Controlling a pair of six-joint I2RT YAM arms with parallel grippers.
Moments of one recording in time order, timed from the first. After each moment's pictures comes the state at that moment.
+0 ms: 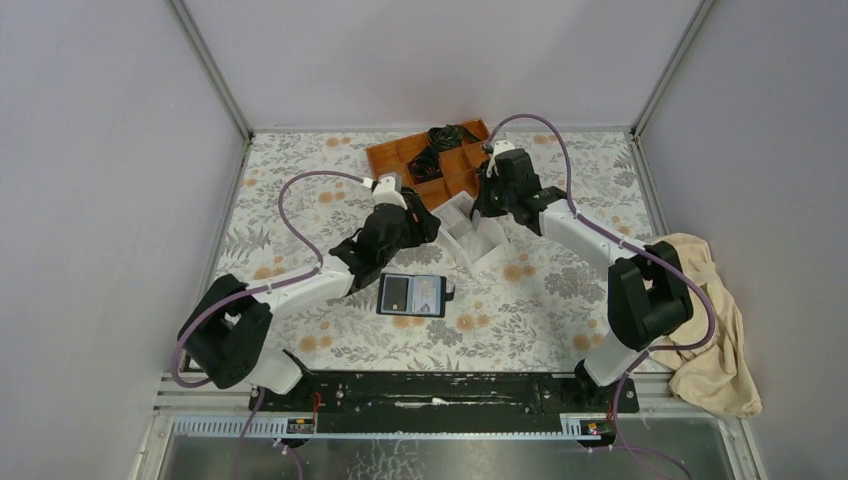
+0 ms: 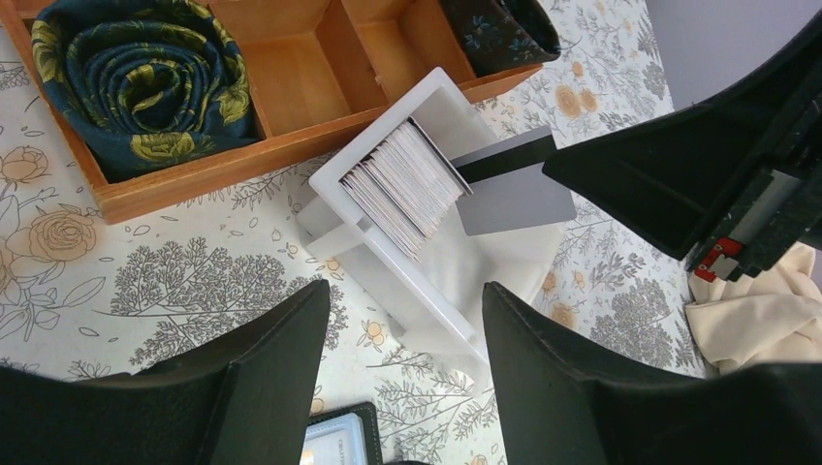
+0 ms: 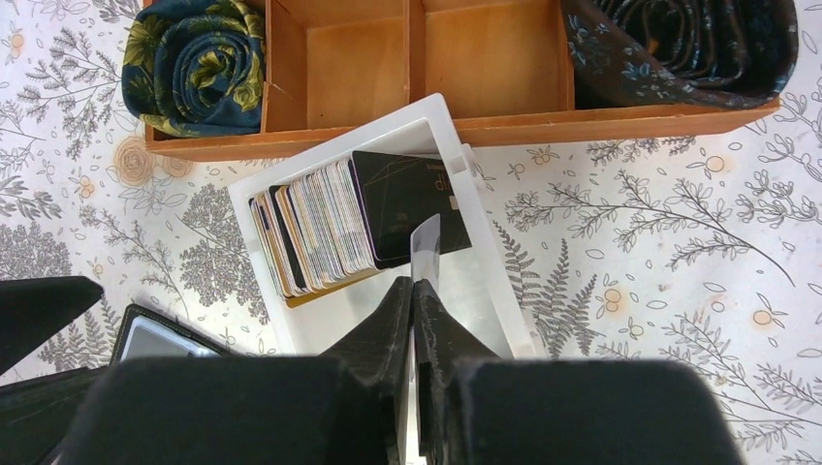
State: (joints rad) left arm -0.69 1.47 0.80 0.27 -0.22 -0.70; right arm 0.46 1.66 1.19 -0.22 -0.05 0.25
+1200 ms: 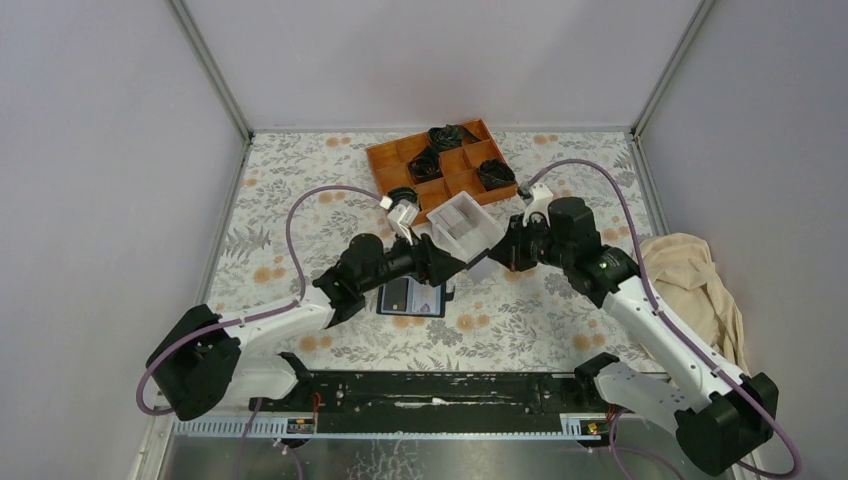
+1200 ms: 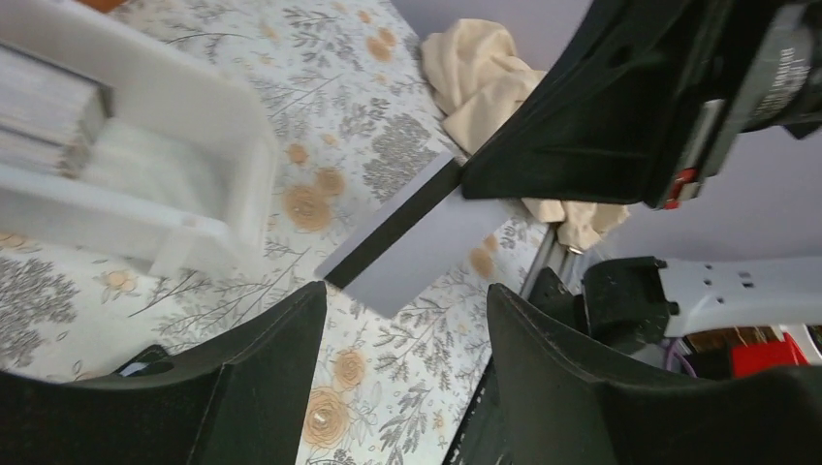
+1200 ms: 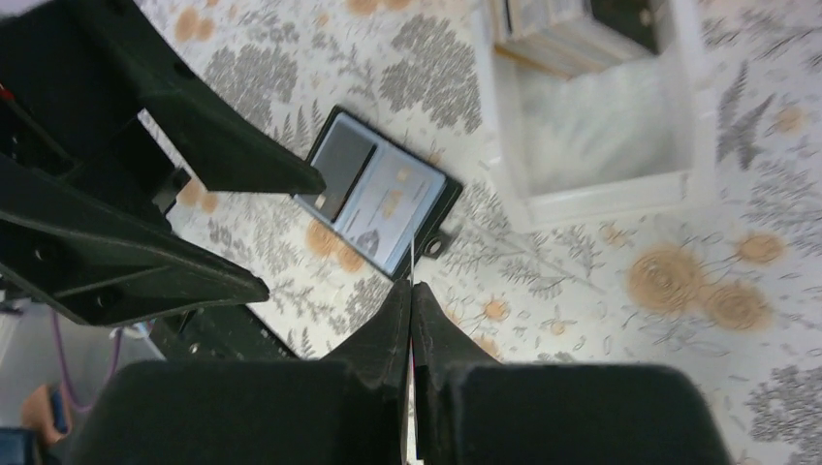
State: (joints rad) left arm -0.78 1.25 0.57 0.55 0.23 -0.65; right arm 0.49 1.02 0.87 -0.42 -0.31 0.33
